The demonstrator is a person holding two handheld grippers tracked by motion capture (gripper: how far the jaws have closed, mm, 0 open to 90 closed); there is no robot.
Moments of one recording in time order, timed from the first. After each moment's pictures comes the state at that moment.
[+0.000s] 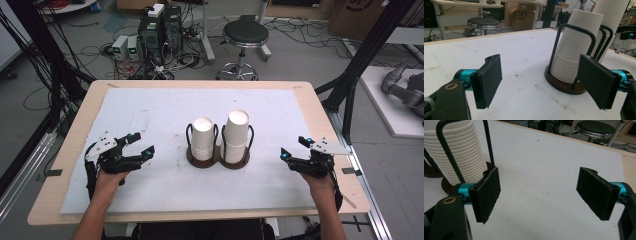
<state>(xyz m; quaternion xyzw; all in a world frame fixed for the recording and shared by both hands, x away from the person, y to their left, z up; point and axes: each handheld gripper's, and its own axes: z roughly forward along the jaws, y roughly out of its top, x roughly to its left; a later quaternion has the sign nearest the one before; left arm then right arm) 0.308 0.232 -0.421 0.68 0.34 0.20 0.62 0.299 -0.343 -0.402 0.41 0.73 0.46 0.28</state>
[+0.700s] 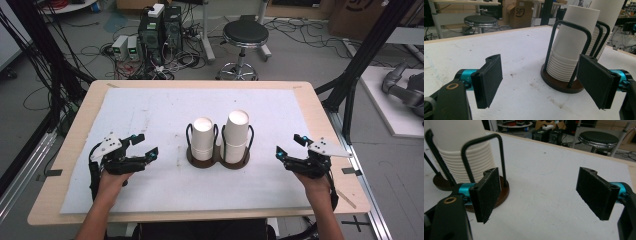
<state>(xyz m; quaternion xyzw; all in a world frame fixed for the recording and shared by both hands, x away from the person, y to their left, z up) 0.305 0.223 -0.421 0.69 0.33 0.20 0.62 0.291 -0.325 -0.390 0.39 0.72 0.50 0.28</state>
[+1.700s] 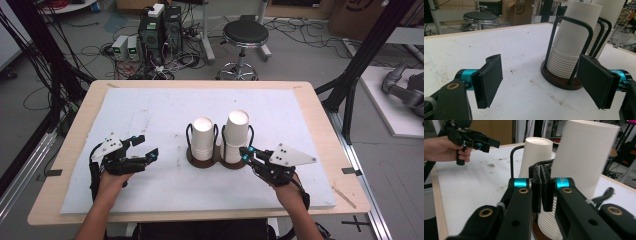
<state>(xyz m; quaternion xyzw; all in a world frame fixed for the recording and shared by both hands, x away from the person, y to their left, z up) 0.306 0.223 -0.424 0.69 0.34 0.19 0.61 0.267 -0.226 -0.369 0.22 0.76 0.56 0.23</state>
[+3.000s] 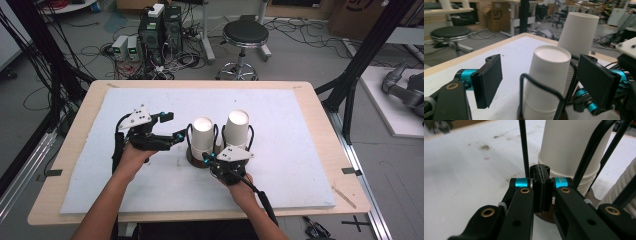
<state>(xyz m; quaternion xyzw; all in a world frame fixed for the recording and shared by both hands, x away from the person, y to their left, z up) 0.350 0.146 -0.352 0.73 0.25 0.15 0.62 0.292 -0.121 -0.425 0.32 0.79 0.50 0.18</state>
